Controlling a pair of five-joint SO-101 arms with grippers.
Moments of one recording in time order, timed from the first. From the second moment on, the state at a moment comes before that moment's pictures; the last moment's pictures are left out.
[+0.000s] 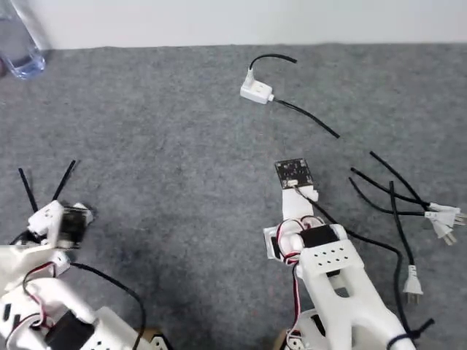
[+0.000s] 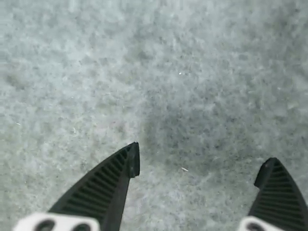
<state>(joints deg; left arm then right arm) -54.2 -102.8 81.7 39.3 -68.9 -16.5 -38.3 67.7 49.9 -5.9</state>
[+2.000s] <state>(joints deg) -37.5 18.5 8.0 76.8 -71.4 -17.4 -38.3 71.6 44.1 2.2</state>
